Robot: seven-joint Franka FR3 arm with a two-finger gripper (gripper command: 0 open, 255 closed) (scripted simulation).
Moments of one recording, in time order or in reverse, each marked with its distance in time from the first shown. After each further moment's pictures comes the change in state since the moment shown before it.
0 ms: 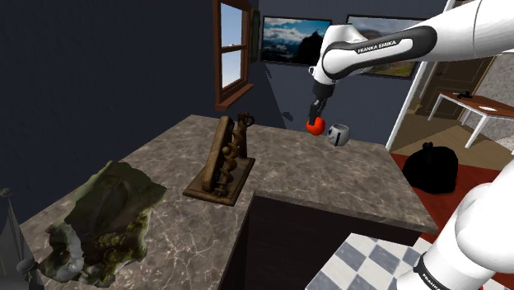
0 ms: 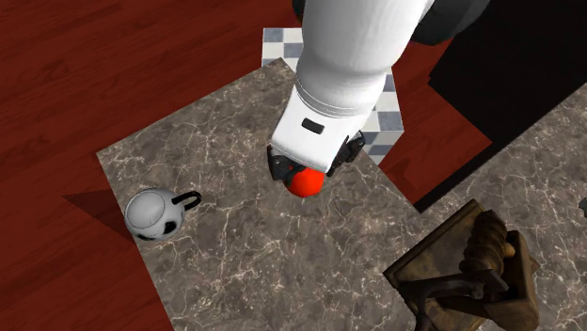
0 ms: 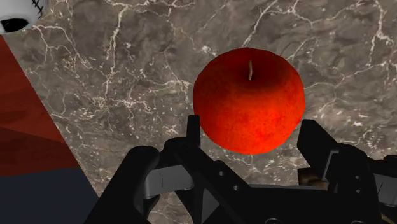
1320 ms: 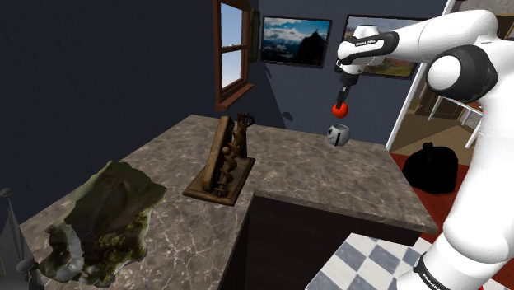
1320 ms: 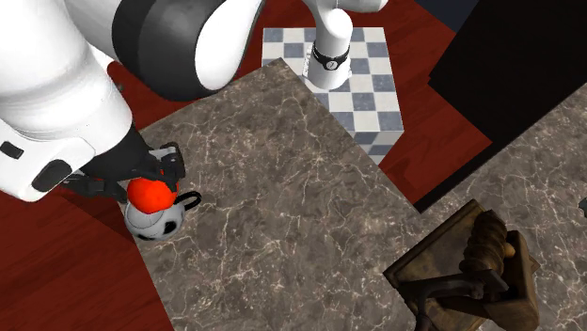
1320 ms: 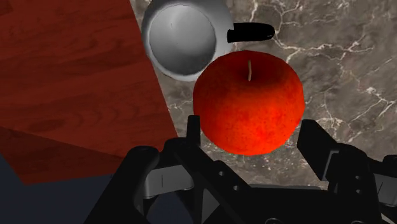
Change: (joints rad) arm -0.247 0.398 -0.208 0.508 0.185 -0.103 -0.499
